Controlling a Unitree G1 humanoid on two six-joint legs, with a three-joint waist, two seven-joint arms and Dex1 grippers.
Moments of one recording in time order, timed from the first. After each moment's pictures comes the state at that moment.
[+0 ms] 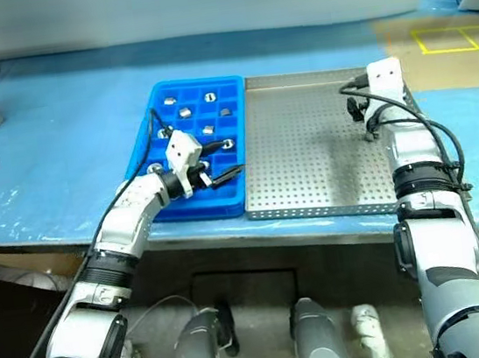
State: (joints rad) left arm -0.61 0.24 -0.14 0.31 -0.20 0.13 -0.83; right arm -0.85 -0.54 -0.21 0.68 0.08 0.41 0.25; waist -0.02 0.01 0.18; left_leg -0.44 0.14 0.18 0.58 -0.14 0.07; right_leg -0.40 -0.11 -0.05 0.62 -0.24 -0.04
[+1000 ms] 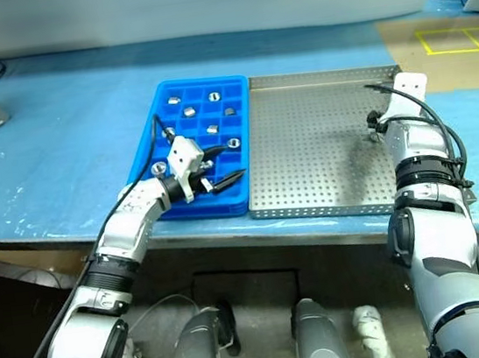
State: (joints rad) left arm -0.58 0.26 -0.14 0.30 -0.18 0.12 -0.82; right arm -0.96 -0.49 -0.40 0.85 0.15 0.64 -0.12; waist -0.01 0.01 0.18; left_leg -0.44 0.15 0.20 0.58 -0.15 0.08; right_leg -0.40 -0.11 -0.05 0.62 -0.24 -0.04
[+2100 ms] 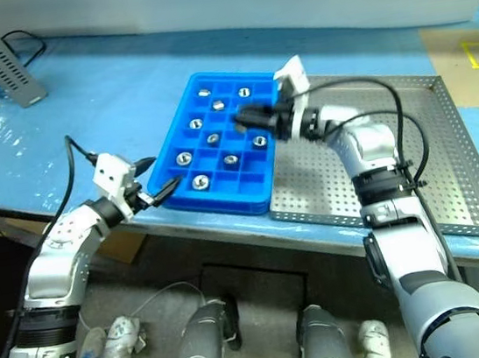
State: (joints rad) left arm -0.29 0.47 0.09 -0.09 -0.23 0.31 -0.66; right arm -0.83 -0.39 0.05 0.35 0.43 0.57 1.07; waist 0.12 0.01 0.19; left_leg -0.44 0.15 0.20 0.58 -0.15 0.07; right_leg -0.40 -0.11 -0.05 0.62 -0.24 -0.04
